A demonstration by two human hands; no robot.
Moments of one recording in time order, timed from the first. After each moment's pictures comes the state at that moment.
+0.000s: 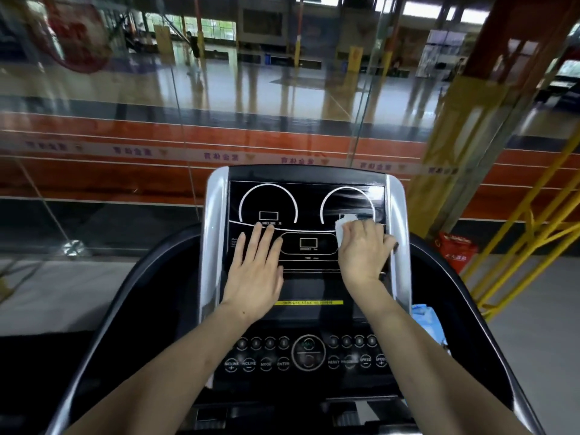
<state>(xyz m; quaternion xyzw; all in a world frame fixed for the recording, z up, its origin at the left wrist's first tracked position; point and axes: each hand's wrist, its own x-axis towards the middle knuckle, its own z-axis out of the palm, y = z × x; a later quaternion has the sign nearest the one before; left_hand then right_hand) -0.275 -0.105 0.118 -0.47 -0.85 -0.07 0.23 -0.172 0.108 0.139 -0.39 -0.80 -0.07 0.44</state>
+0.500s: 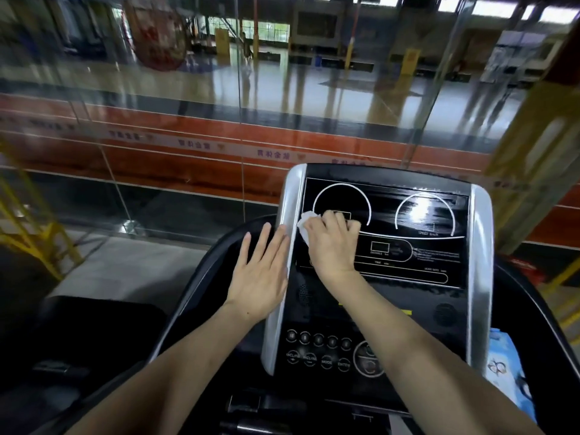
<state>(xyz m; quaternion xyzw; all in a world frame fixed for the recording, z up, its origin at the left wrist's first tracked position) -0.332 -0.213 0.102 -0.43 -0.87 -0.04 0.25 -0.287 -0.034 0.145 -0.16 -0.90 -0.06 0.39</state>
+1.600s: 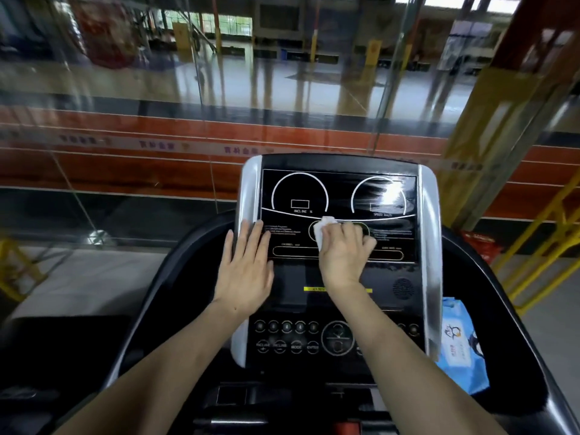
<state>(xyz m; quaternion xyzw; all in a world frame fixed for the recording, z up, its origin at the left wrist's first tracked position) -0.304 -0.175 0.103 -0.43 -0.87 -0.07 0.23 -0.213 0.019 0.113 -0.32 -0.82 -0.01 0.47</state>
